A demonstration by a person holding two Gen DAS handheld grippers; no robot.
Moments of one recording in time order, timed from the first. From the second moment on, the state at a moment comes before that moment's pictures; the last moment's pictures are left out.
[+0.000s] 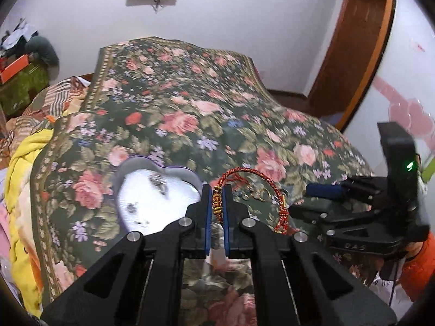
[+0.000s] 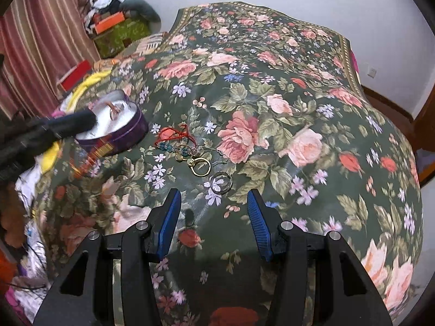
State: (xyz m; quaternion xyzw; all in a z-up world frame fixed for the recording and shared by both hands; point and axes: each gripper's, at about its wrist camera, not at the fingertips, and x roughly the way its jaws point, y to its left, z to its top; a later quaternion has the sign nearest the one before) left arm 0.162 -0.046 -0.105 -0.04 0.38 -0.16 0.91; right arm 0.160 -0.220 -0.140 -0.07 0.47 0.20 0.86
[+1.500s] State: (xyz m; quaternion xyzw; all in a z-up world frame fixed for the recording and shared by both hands) left arm 0.156 0.003 -0.090 -0.07 0.34 -0.11 0.93; right arm 0.159 -0.177 -0.098 -0.10 0.40 0.21 0.89
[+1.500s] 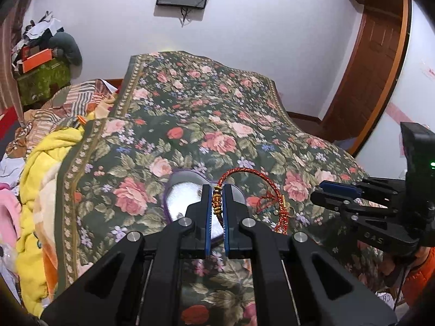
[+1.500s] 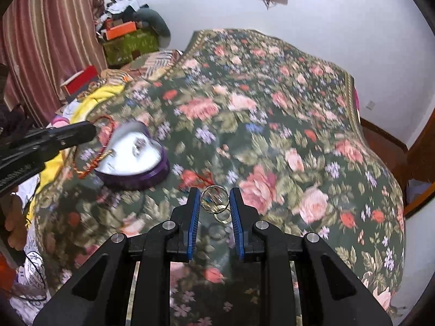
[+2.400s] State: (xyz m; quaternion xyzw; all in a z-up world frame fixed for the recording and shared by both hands) left arm 0.185 0.028 -0.108 -0.07 0.35 -0.08 0.93; right arm 0.174 -0.127 -0.098 -0.06 0.39 0.28 0.88
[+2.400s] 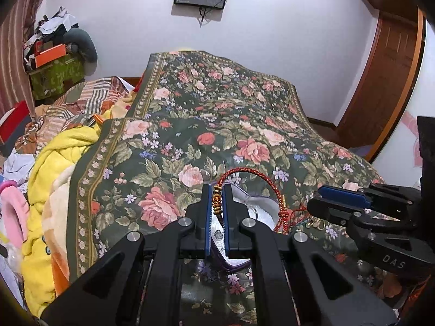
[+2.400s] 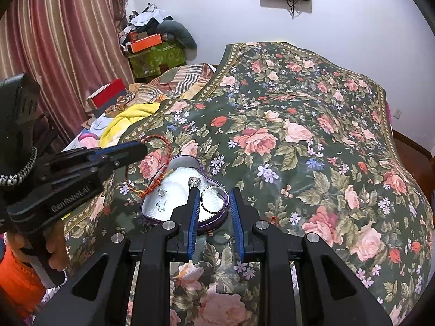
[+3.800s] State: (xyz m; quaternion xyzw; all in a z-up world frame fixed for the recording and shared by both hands) left arm 0.194 0.037 -0.122 -0.06 0.36 -0.07 0.93; right arm 0.188 -0.089 -0.132 -0.06 0.44 0.32 0.84
